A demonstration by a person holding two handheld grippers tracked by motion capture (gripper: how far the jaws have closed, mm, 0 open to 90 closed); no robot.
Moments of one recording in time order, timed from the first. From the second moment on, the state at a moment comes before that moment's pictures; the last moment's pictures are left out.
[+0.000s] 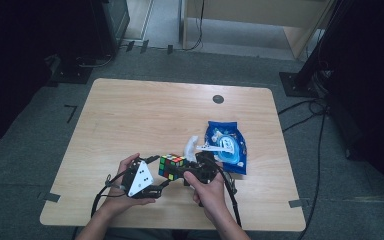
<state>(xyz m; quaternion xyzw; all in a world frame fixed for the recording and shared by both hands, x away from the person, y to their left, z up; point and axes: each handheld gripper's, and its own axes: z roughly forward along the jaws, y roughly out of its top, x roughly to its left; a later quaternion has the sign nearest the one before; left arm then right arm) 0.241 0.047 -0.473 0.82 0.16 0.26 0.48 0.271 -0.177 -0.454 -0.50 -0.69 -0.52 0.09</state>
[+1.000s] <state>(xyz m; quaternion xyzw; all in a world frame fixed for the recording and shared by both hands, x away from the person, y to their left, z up) 0.253 0.065 -0.473 0.81 0.20 0.25 0.49 0.281 -0.195 -0.444 -0.45 -0.72 -0.53 0.07</state>
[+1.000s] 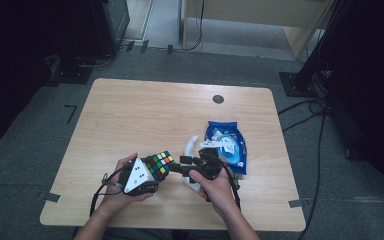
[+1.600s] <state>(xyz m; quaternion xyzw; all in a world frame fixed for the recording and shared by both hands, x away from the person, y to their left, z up) 0.255 0.064 -0.478 0.82 0.21 0.25 0.48 0.290 -0.180 -0.513 -0.46 -0.79 -0.35 -0.18</state>
